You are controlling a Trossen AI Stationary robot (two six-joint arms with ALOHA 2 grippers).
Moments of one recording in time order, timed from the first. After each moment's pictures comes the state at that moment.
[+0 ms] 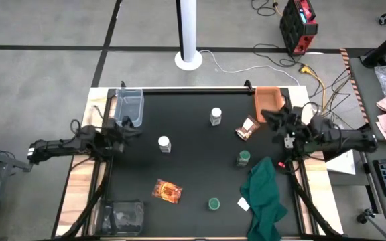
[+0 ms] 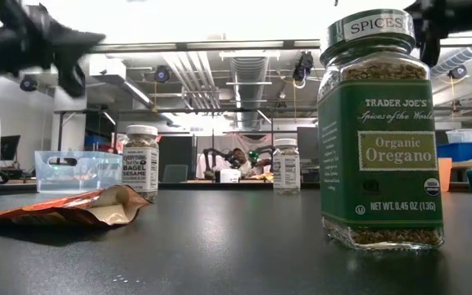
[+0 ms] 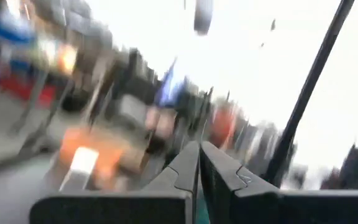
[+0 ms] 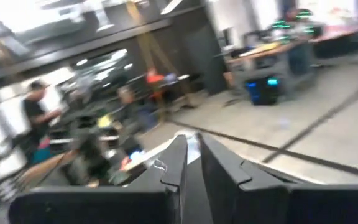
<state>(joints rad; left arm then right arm) 0.08 0.04 0.02 0.41 -0.08 -0.45 0.02 0.29 0.38 0.04 0.52 0.30</state>
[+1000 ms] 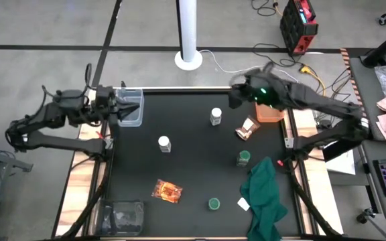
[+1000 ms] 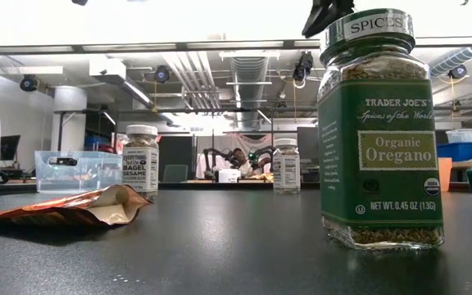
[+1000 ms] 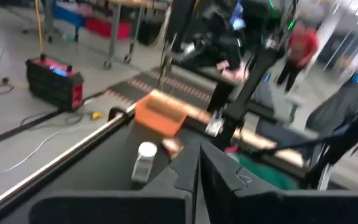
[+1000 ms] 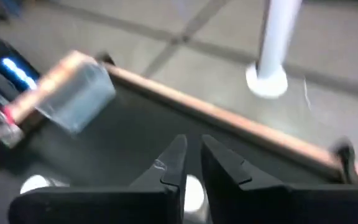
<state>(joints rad) 0.09 0.73 1.14 -0.61 -0.22 -0.34 -0.32 1.32 1.47 -0.82 0.39 0.57</state>
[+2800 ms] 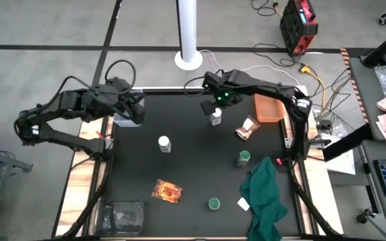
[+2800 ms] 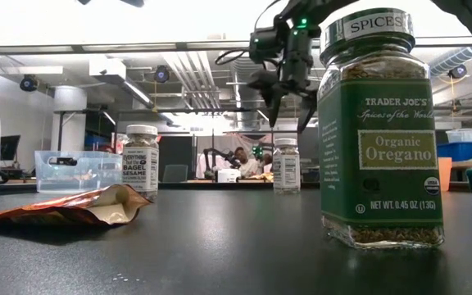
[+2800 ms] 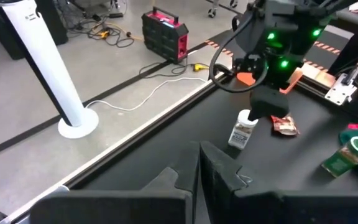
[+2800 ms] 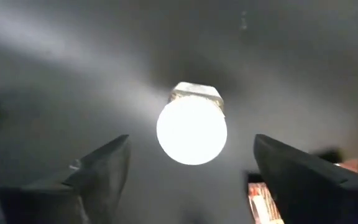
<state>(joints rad) 0.09 1.03 1.41 -0.97 -0.59 -0.43 -0.46 1.96 1.79 -1.19 -0.04 0.66</state>
